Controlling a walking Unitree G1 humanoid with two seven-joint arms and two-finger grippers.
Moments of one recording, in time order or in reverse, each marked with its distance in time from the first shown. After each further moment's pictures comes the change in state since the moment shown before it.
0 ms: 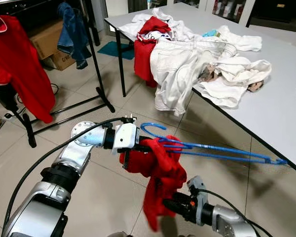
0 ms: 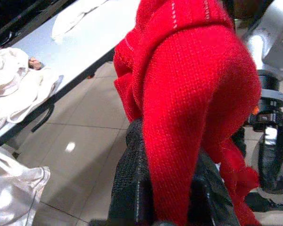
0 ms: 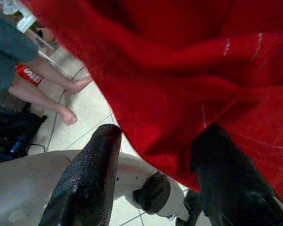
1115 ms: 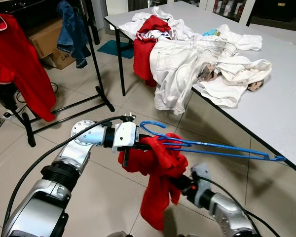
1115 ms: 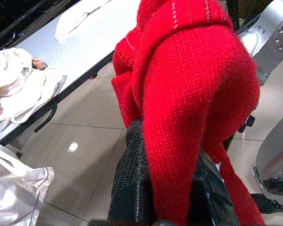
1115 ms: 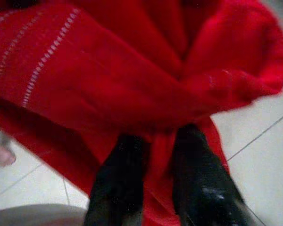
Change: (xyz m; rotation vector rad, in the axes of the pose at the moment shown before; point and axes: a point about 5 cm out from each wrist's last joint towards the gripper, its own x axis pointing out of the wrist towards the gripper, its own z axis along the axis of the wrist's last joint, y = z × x) left arm -0.001 0.002 -0.002 0.007 0.002 0.015; right arm 0.002 -0.019 0.031 -0.112 -0.197 -0.213
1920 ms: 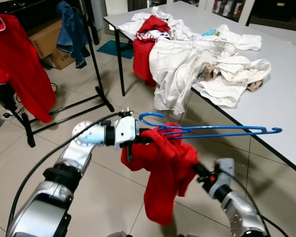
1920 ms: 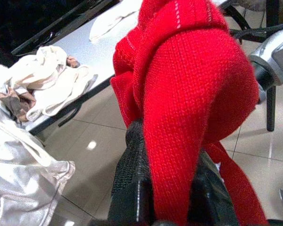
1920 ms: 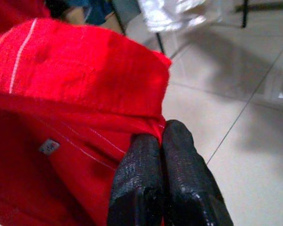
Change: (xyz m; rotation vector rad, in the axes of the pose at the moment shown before) left arm 0.002 0.001 -0.005 -0.046 -0.027 0.153; right arm -0.023 -0.034 0.019 0.087 -0.231 -0.240
